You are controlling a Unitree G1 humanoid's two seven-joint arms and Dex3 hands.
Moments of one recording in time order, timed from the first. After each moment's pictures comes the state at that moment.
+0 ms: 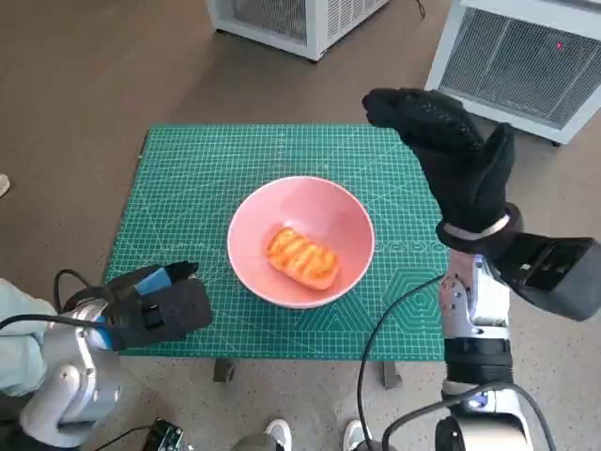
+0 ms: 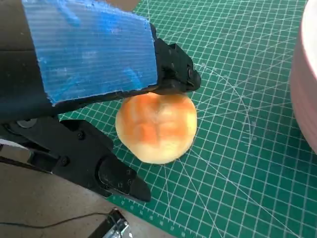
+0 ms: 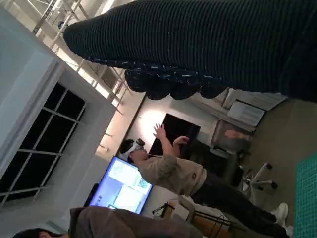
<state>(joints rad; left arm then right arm) -0.24 0.76 -0.30 -0.29 0.66 0.77 -0.67 -0.73 -0.09 -0.16 0.43 0.43 -0.53 0.68</state>
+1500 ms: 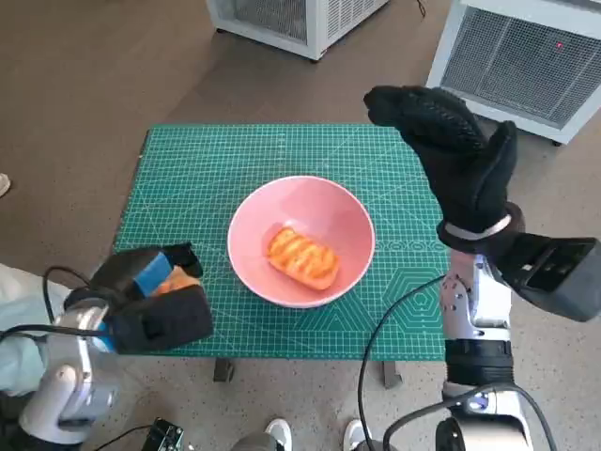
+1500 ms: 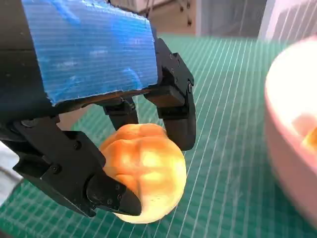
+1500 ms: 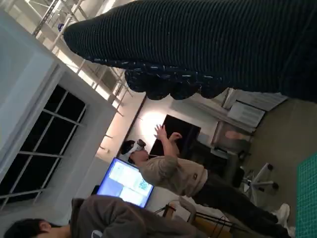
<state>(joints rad) -0.24 0.72 -0.16 -0.32 0.66 0.54 -0.49 -0.73 -0.09 -0.15 0.41 0.43 -0.52 0.67</state>
